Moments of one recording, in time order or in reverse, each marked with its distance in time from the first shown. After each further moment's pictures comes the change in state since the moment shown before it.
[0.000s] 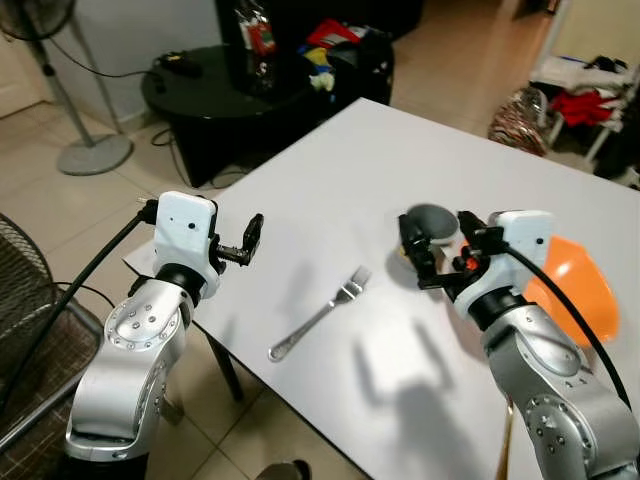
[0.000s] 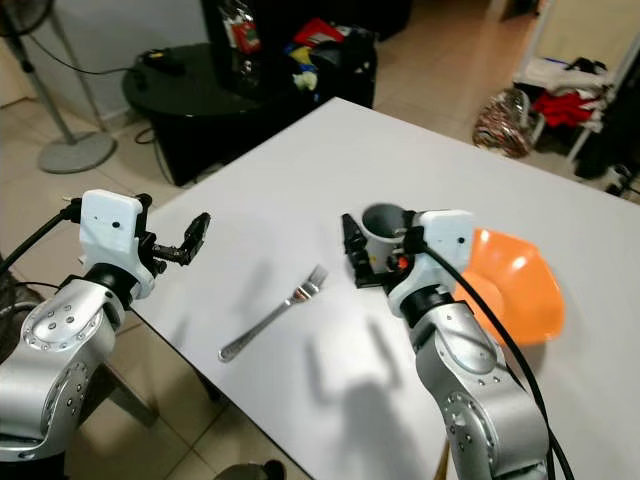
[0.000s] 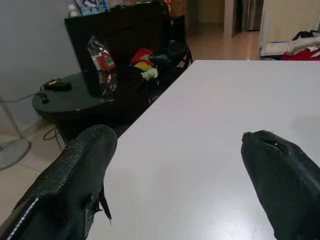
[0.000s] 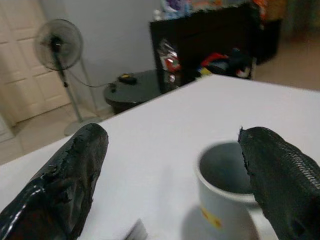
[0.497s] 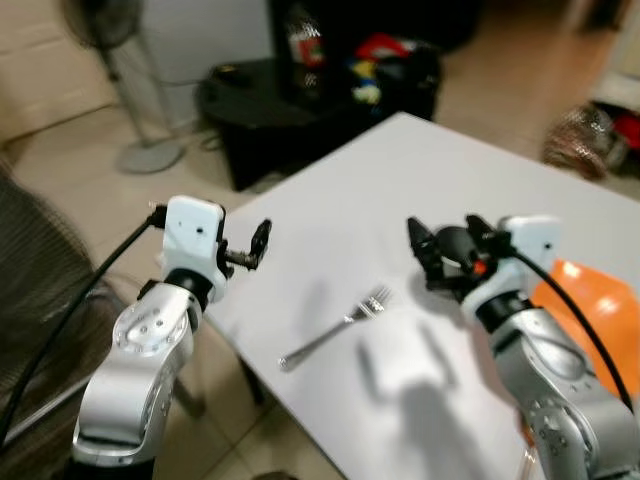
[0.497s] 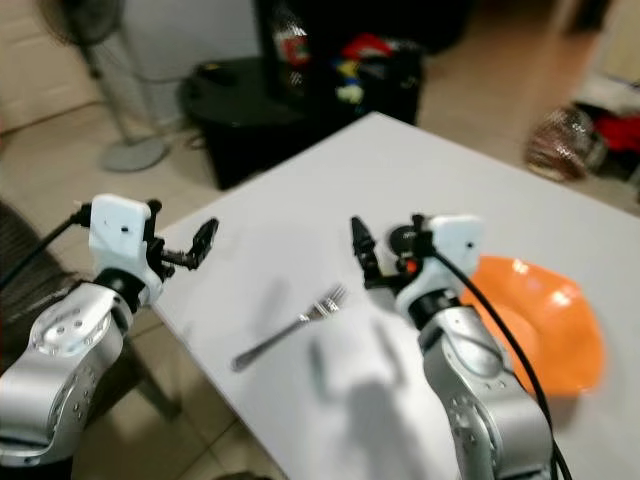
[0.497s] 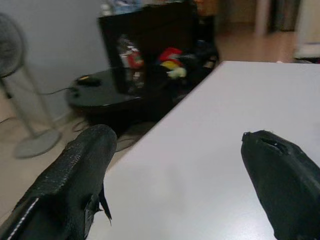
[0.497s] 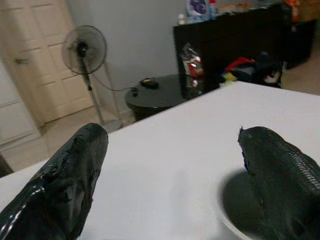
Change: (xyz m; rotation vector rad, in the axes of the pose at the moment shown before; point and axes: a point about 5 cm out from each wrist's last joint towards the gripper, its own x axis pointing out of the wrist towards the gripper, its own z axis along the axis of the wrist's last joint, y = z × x) left arm 0.000 -0.006 0.000 -0.006 0.000 -0.021; right arm -0.002 -0.009 -0.004 0.020 -0.012 -0.037
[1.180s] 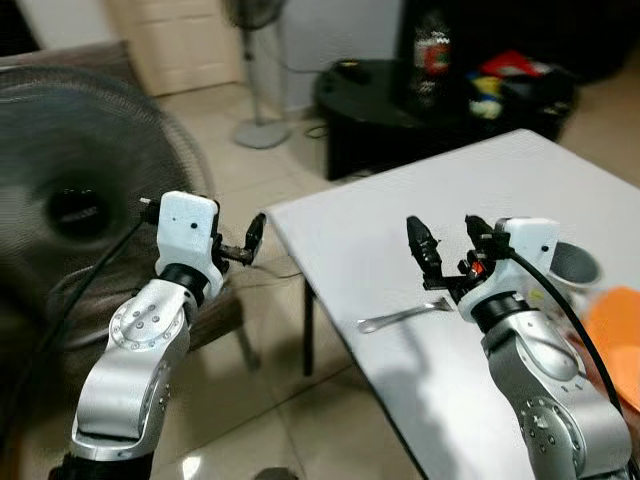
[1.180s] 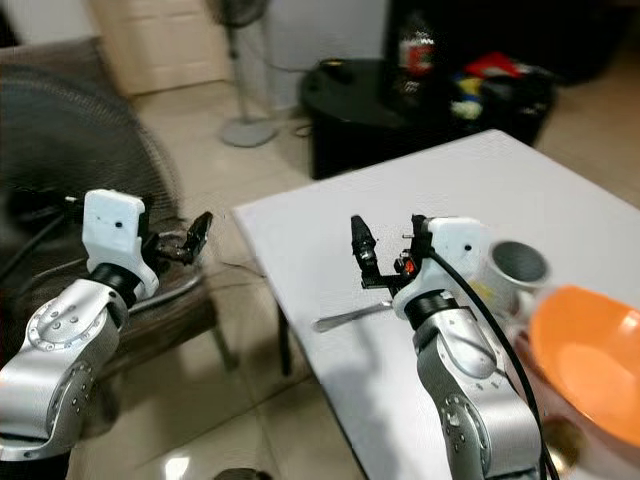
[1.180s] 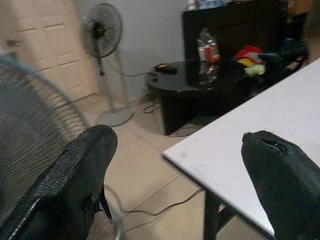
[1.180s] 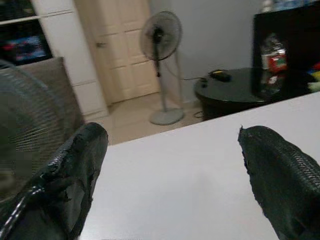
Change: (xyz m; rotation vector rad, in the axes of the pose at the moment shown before) left arm 0.001 0.005 0.000 -0.003 -0.007 0.021; right arm 0.001 -0.001 -0.005 0.002 -0.002 -0.028
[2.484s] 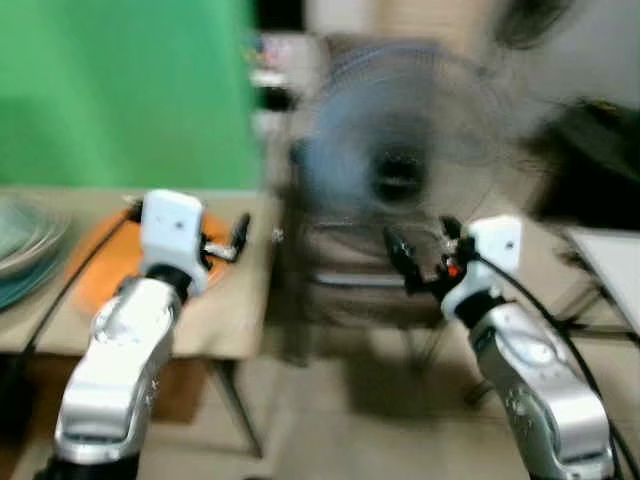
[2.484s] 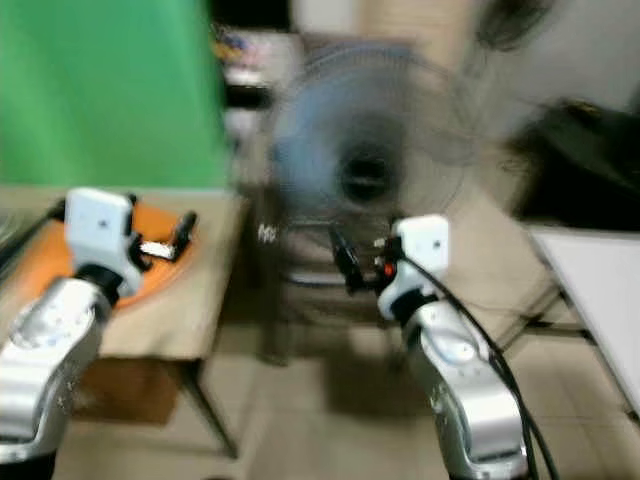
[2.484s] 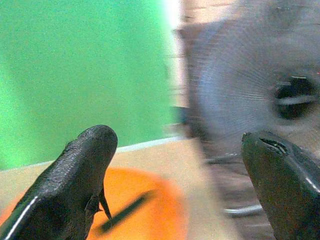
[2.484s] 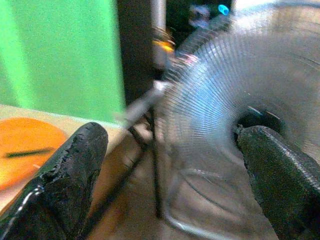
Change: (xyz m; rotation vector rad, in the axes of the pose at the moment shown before) left arm -0.003 0.012 0.002 0.032 -0.001 0.033; right arm 0.014 0.005 -0.009 -0.122 0.016 0.110
